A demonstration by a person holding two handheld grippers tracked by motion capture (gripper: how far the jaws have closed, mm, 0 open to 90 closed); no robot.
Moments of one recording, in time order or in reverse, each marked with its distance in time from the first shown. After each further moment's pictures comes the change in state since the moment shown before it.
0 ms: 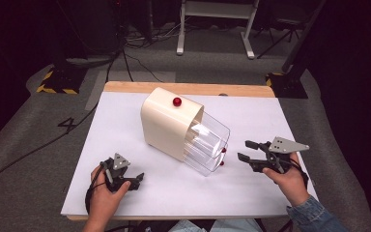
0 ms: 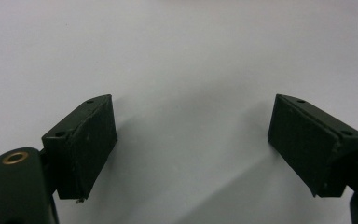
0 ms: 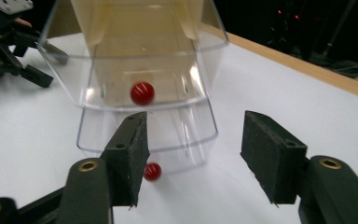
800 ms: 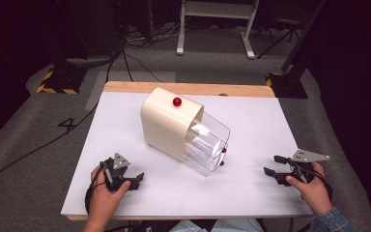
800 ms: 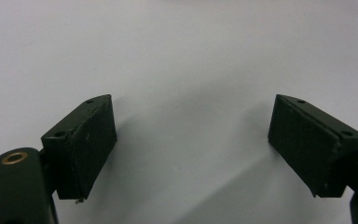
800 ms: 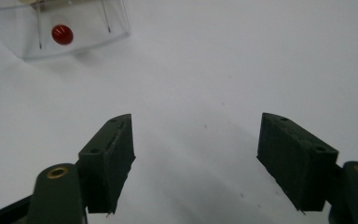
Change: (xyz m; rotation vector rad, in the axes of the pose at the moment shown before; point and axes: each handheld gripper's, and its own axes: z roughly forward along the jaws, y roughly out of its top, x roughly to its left) left arm 0.001 0.001 0.000 0.008 -0.006 0.001; right arm -0.041 -0.073 -0.052 0.221 -0.121 0.141
